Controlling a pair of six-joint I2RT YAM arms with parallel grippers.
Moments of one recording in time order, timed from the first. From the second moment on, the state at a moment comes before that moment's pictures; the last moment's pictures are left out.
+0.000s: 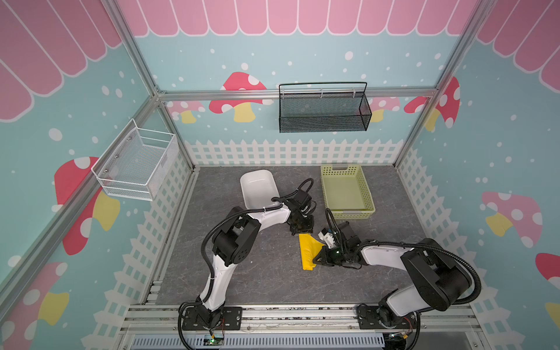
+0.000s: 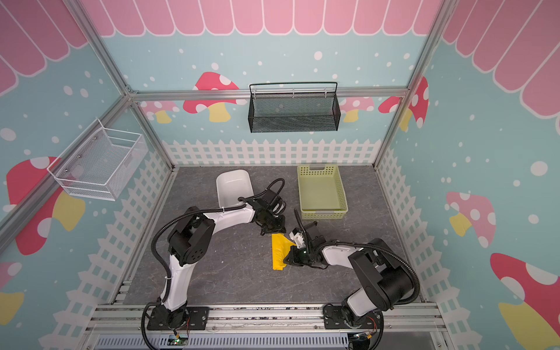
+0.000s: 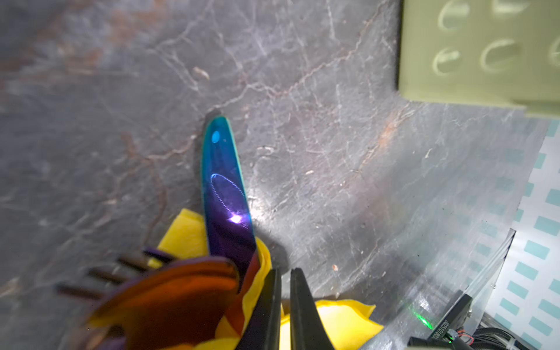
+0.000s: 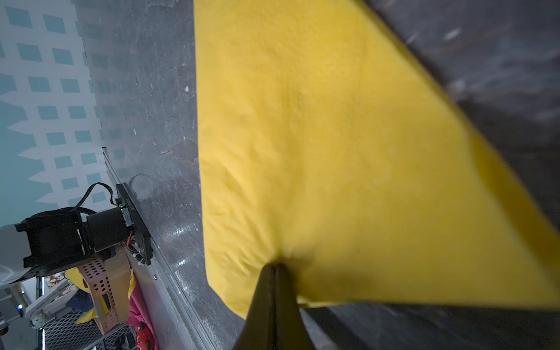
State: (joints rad) left arm -0.68 2.16 1.54 -0.54 0.38 -0.63; right arm 0.55 1.51 0.50 -0.03 -0.60 0.60
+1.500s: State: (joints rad) left arm -0.64 1.89 1.30 -0.58 0.34 -0.64; right arm 0.58 1.48 0.46 0.01 -0.58 0.66
